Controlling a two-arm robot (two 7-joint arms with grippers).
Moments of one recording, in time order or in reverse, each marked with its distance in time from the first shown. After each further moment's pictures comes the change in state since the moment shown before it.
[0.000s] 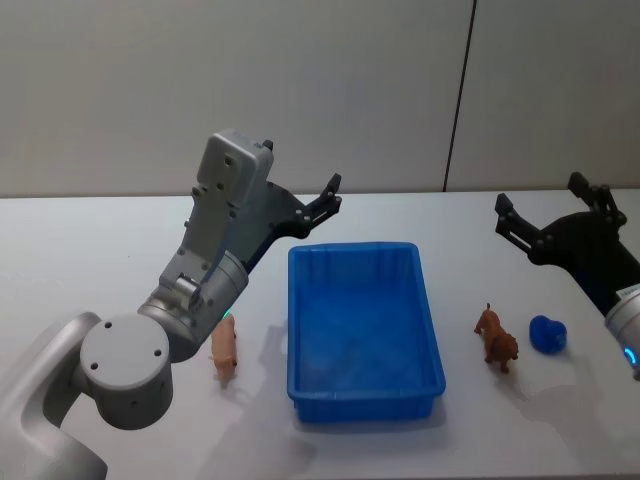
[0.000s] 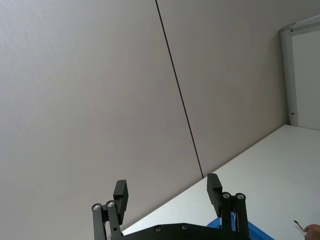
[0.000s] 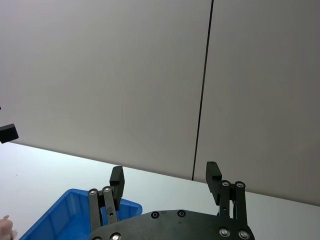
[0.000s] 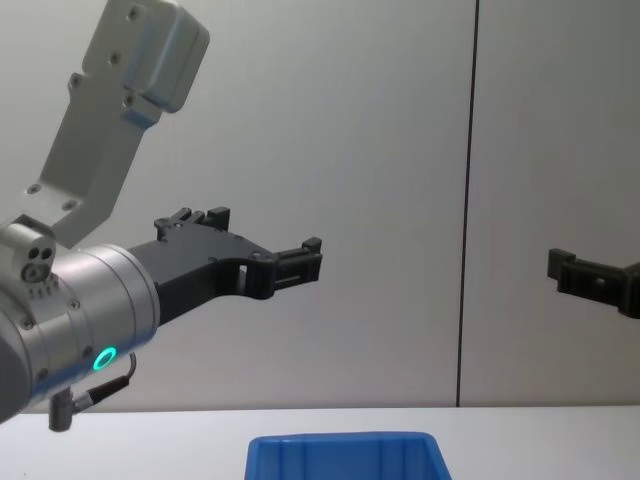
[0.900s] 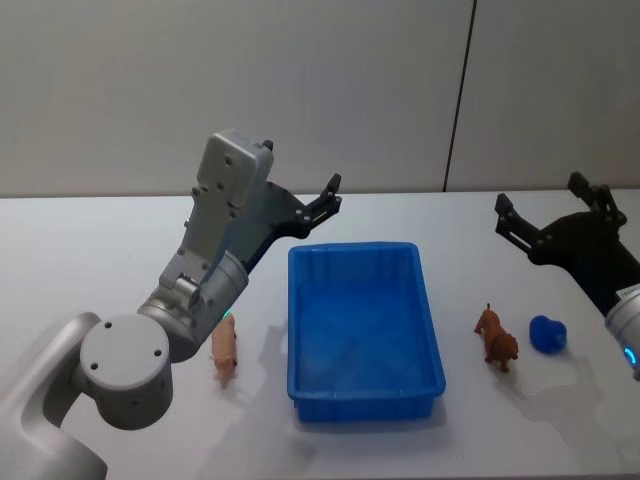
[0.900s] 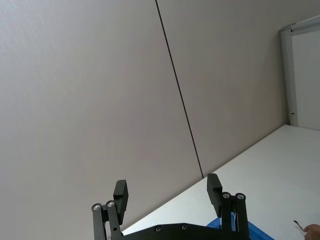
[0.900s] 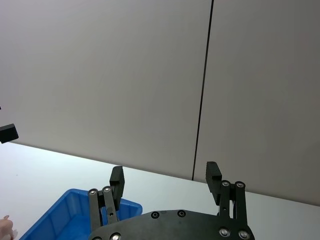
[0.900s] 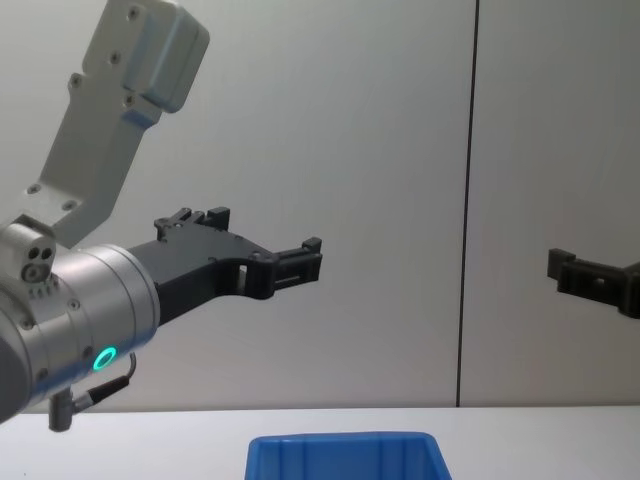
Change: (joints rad) left arm 0.000 0.000 0.000 0.000 0.000 0.000 0.000; right arm 0.000 0.000 0.000 0.000 0.000 0.000 0.000
